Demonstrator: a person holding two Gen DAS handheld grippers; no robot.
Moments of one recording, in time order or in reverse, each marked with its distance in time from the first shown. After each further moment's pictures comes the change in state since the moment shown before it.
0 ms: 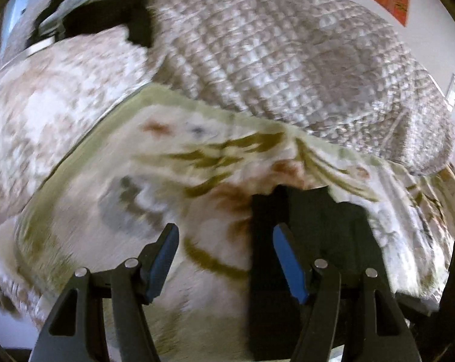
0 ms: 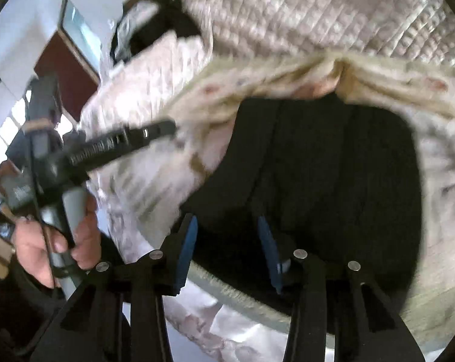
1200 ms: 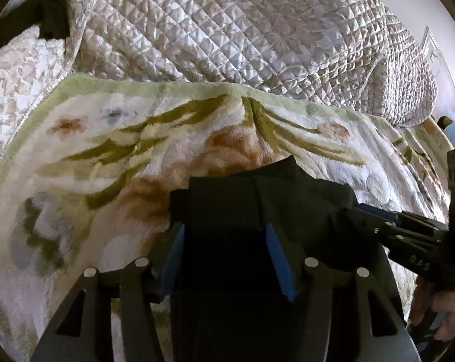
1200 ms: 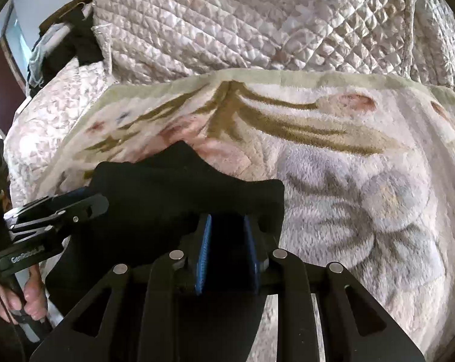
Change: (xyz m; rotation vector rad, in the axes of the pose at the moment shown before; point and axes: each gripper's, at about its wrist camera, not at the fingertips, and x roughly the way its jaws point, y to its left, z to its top) left arm 0.078 -0.059 0.003 0.168 0.136 -0.096; right arm 0.018 -0.091 0.040 0.050 0.012 -0.300
